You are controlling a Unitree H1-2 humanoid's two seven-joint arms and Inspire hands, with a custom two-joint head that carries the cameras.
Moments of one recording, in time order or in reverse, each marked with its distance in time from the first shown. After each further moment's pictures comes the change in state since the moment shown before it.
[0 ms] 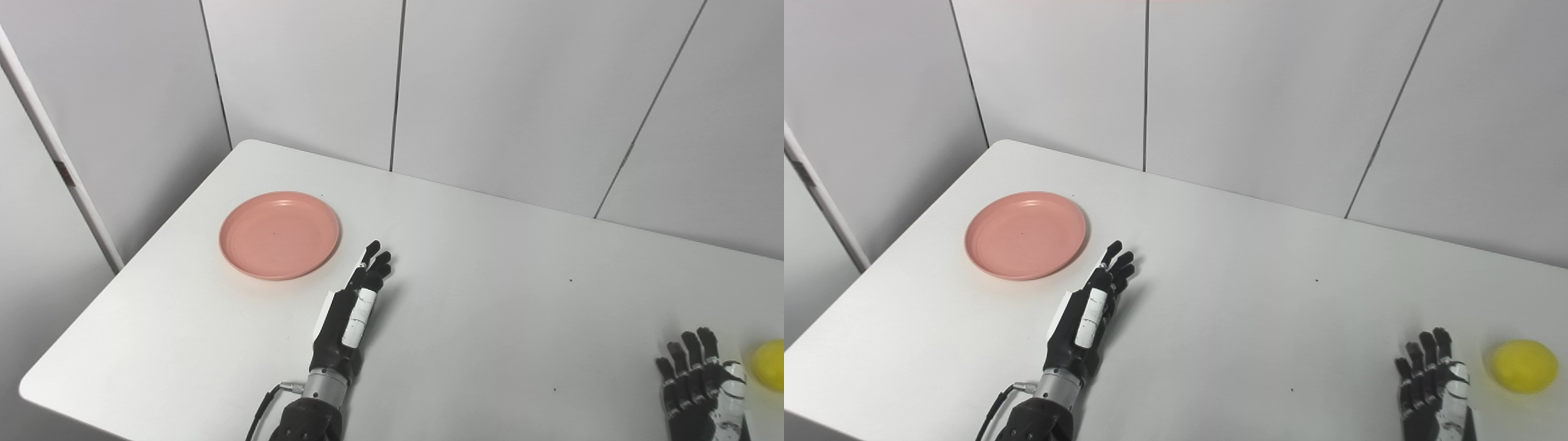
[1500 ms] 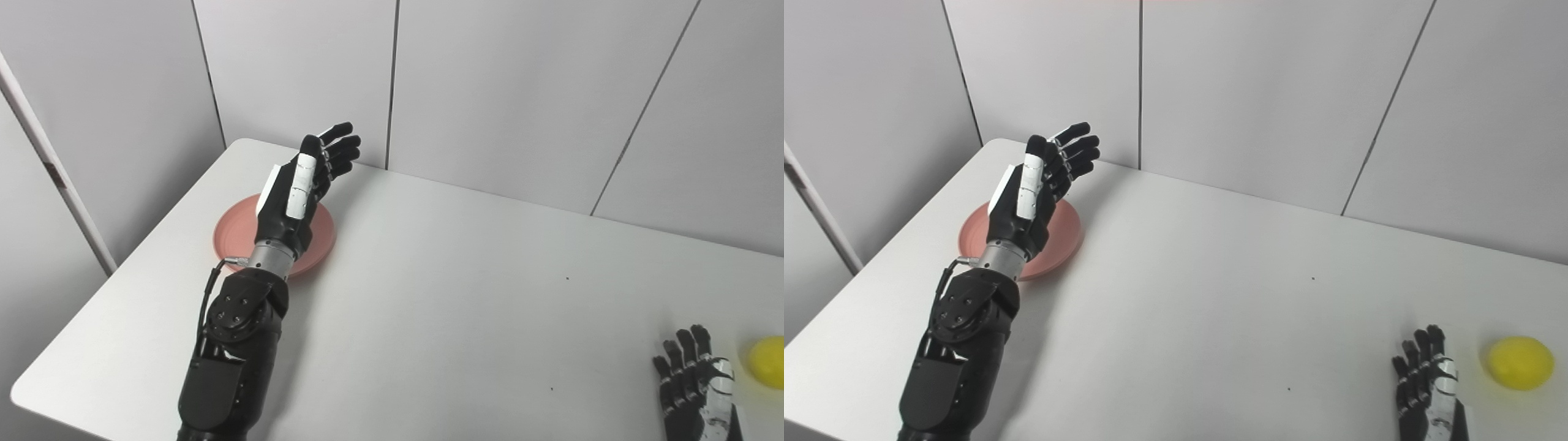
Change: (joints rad) left arm -0.337 0.254 0.198 -0.115 -0.168 0.270 -0.031; right arm -0.002 0.032 0.008 -0.010 -0.079 -0.004 -0.004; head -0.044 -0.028
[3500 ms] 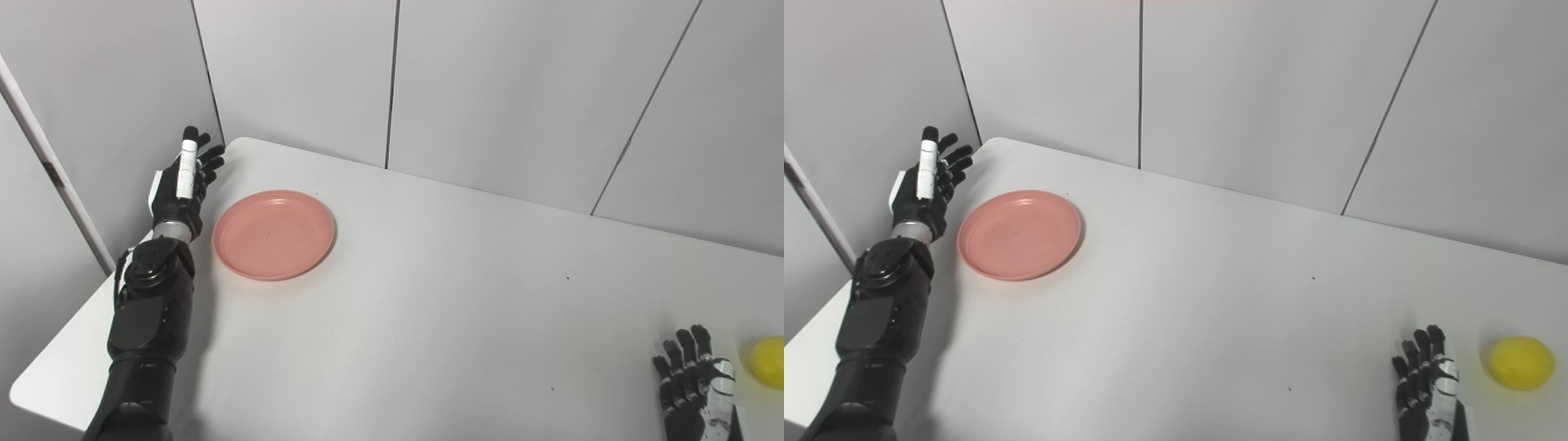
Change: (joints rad) left arm -0.140 0.227 0.233 0.615 -0.061 -0.119 0.041; right arm 0.002 0.000 -0.005 0.002 0.005 0.000 0.002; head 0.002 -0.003
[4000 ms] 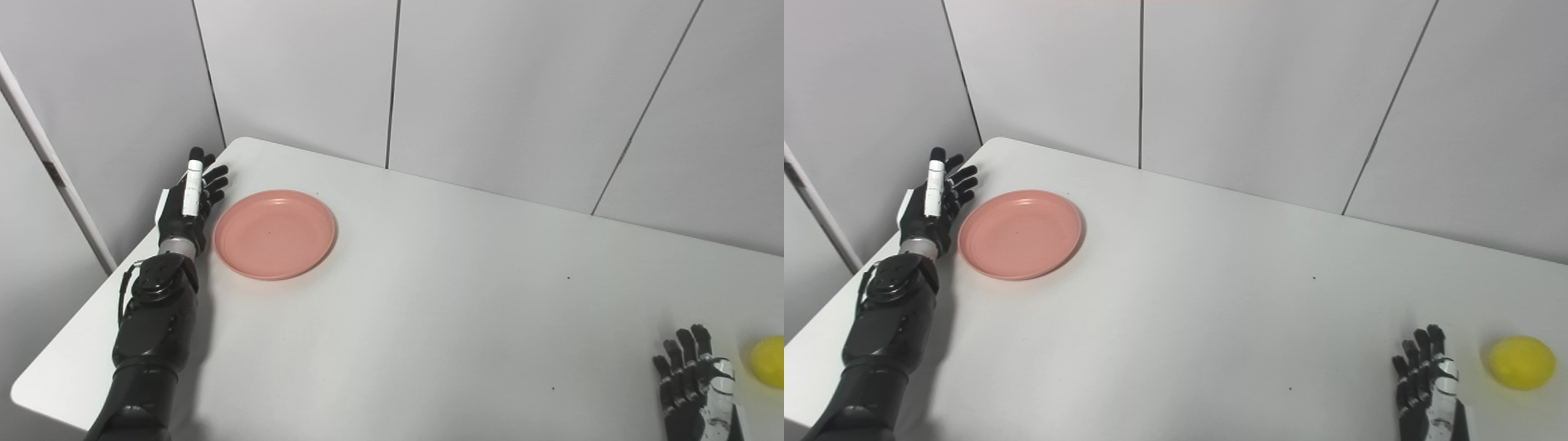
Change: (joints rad) left arm 0.010 0.001 -0.028 0.103 0.016 -0.094 -0.006; right arm 0.001 0.000 0.001 -0.001 0.000 0.000 0.001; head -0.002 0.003
